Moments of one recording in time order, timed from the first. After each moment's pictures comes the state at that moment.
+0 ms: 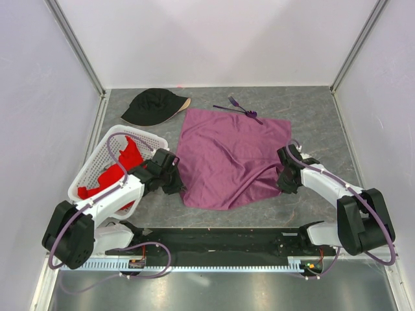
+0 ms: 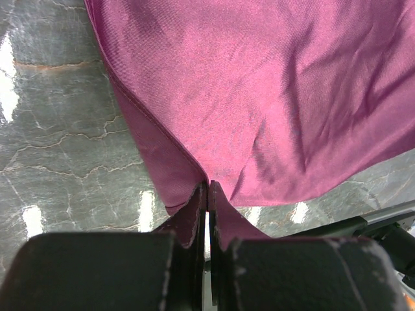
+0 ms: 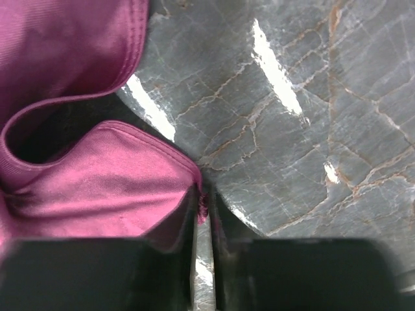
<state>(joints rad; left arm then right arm) -0.55 1.19 0.64 -0.46 0.09 -0.85 0.28 1.32 0.65 -0.63 0.23 0.85</state>
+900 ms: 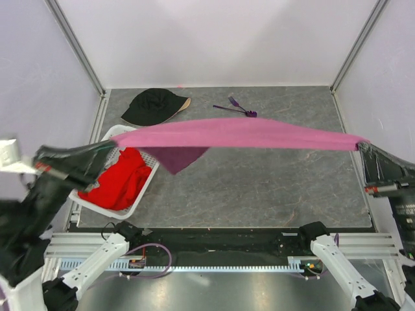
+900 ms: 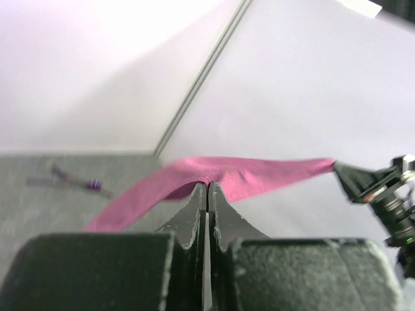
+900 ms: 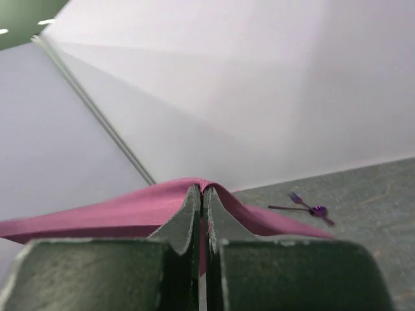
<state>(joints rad) -0.50 0.62 1.52 -0.60 0.12 -0.64 0.28 0.56 1.63 -0.78 0.12 0.55</state>
